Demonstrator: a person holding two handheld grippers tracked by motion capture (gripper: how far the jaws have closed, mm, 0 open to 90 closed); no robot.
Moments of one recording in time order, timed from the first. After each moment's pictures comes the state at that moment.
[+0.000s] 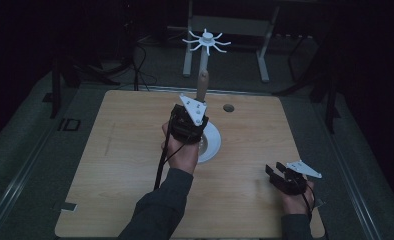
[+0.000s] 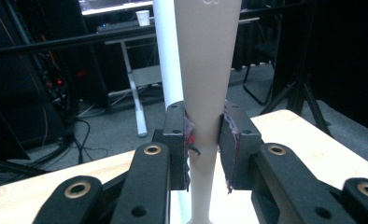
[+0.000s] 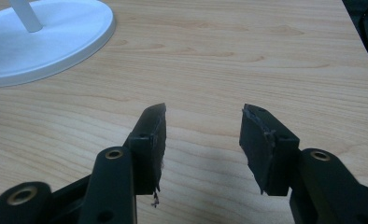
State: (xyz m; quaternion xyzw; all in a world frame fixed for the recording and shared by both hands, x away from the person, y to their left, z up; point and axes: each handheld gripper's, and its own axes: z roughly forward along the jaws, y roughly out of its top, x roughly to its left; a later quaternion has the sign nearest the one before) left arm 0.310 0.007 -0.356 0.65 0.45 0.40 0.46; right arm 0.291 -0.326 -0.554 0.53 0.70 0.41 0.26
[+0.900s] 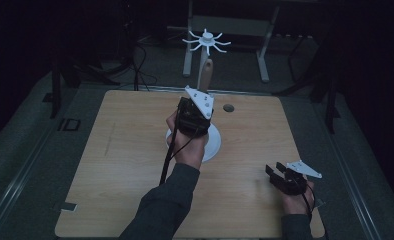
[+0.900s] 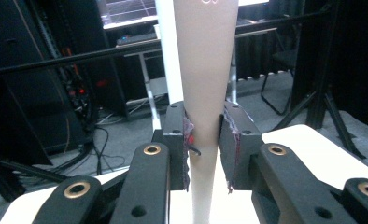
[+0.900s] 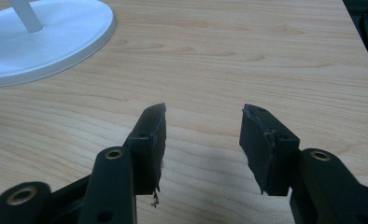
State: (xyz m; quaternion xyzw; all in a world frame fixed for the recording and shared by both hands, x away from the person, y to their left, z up) left arm 0.314 -0.007 -0.336 0.63 0.46 0.44 0.44; right arm 0.291 -0.327 -0.555 0.53 0.70 0.41 0.26
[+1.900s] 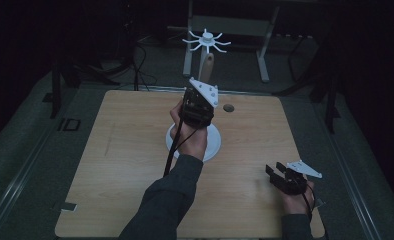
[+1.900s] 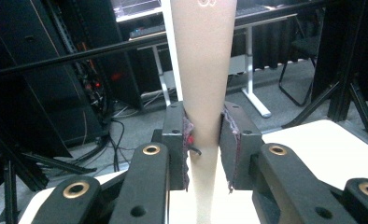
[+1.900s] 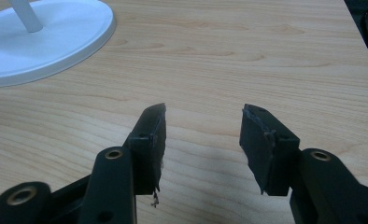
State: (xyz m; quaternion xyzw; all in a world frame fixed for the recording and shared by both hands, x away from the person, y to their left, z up) left arm 0.336 -0.015 -0.333 0.63 0.48 0.45 0.41; right arm 0.292 -0.327 -0.555 0.53 0.70 0.41 0.26
